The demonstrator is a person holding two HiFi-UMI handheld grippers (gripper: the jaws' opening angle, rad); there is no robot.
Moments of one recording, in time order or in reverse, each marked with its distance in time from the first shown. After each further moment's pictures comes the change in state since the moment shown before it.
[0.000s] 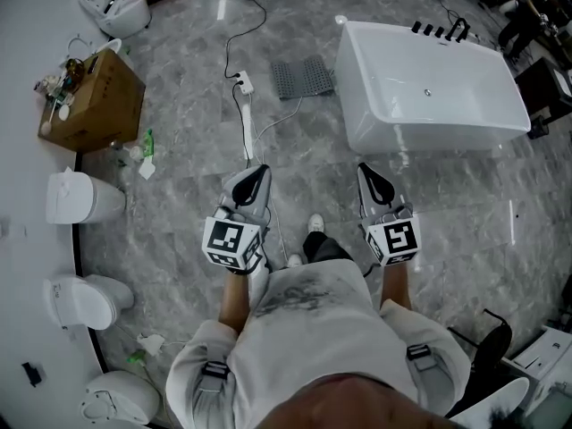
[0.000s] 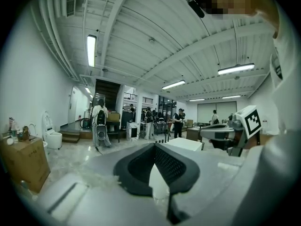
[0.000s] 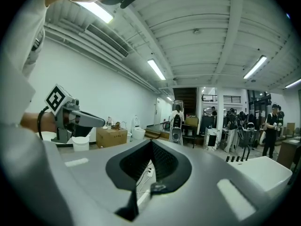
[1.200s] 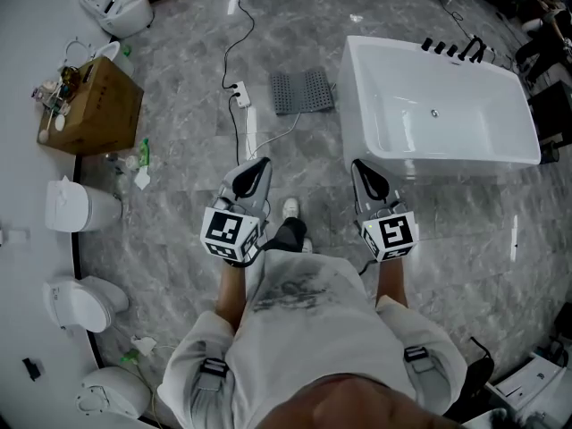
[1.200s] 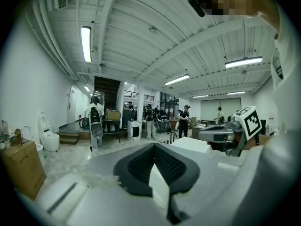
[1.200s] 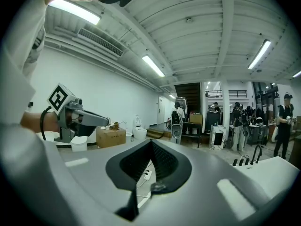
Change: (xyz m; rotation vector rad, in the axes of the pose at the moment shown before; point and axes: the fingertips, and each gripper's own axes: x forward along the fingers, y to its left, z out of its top) left arm 0.210 0.040 0.029 0.013 0.031 0.024; right arm 0.137 -0.167 -0.021 0.035 0.007 0.078
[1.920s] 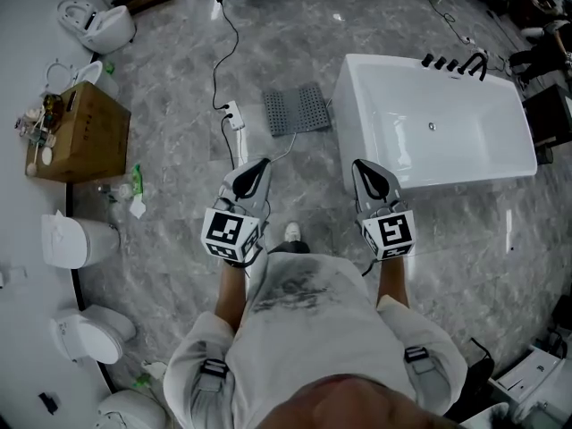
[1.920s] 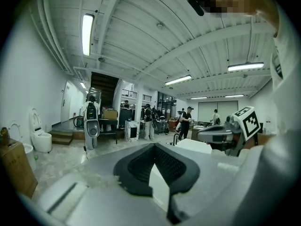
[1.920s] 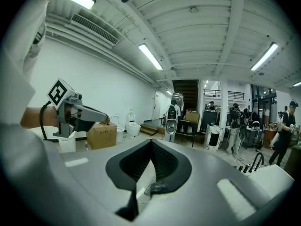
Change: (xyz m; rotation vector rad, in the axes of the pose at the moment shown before) left arm 0.116 0.133 0.025 -0.018 0.003 -0.060; right arm 0.159 -0.061 0.017 -0.042 0.069 -0.062
